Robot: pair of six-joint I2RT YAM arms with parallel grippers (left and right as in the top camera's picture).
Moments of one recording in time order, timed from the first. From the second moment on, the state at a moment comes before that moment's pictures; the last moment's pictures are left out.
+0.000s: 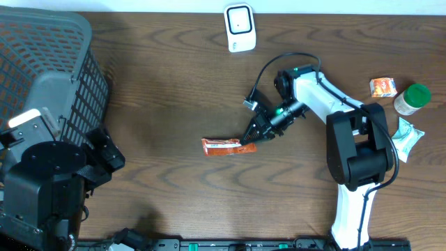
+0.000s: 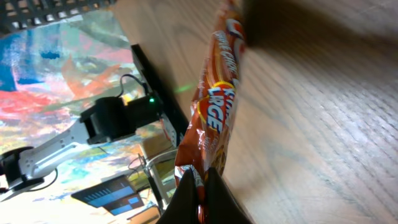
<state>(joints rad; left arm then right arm) -0.43 0.97 1.78 -1.57 -0.53 -0.70 0.29 2.15 1.52 -1.35 -1.03 -0.33</state>
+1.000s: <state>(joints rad) -0.43 0.97 1.78 -1.57 -0.53 -0.70 0.46 2.04 1.91 -1.04 -0.06 -0.05</state>
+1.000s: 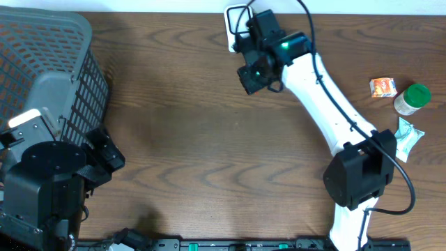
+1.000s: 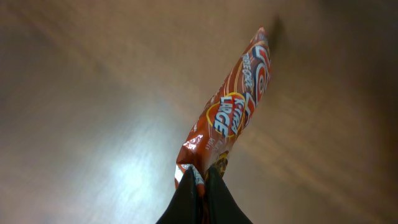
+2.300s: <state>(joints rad) -0.43 0.97 1.78 -1.57 -0.53 -0.70 0.45 2.20 1.93 -0.92 0.16 0.62</state>
